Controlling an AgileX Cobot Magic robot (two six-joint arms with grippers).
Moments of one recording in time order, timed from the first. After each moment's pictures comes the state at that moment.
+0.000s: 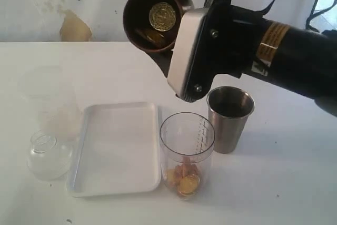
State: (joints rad) left arm 0.07 0.00 0.00 0.09 0.21 -0.09; right arm 0.46 1.32 -0.78 -0.71 -0.61 -0.52
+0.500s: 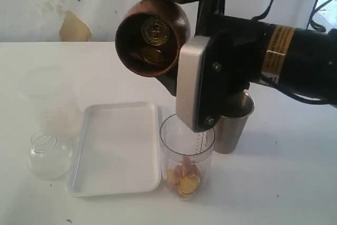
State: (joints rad) left arm 0.07 0.00 0.00 0.09 0.21 -0.09; right arm 0.46 1.27 -0.78 -0.95 -0.60 -0.53
